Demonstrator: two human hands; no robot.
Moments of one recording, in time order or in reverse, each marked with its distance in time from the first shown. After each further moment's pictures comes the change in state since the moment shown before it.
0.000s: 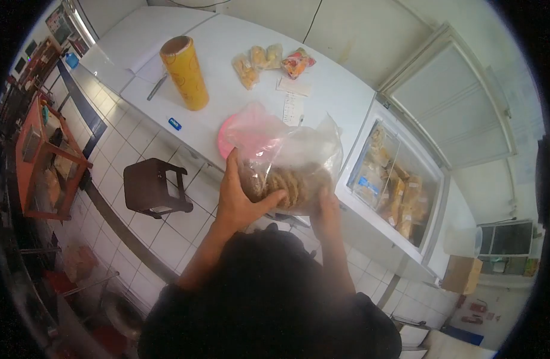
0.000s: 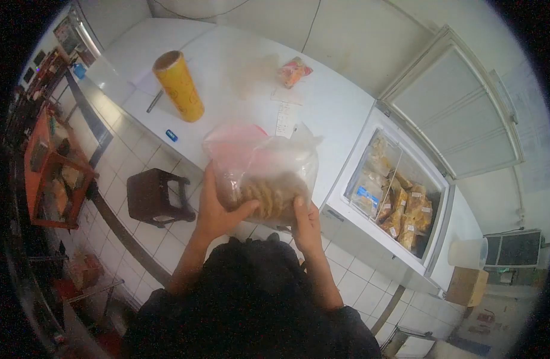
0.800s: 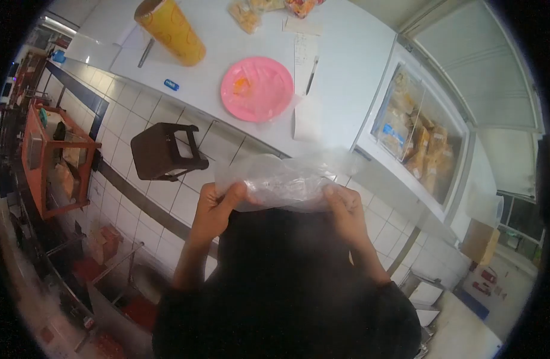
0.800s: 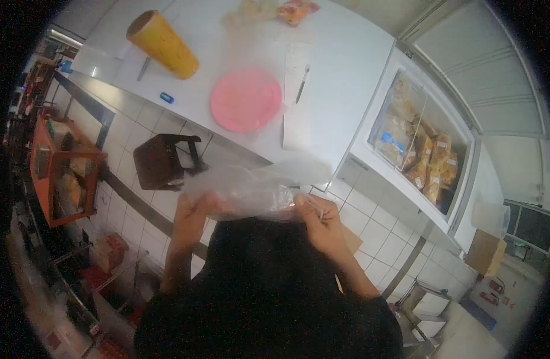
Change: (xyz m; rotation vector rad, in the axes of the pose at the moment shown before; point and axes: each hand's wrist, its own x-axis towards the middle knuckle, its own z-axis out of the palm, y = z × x) left_hand -0.069 -0.005 -0.071 -0.517 -0.338 -0.536; right_hand -0.057 -0.017 0.007 -0.197 -0.091 0.332
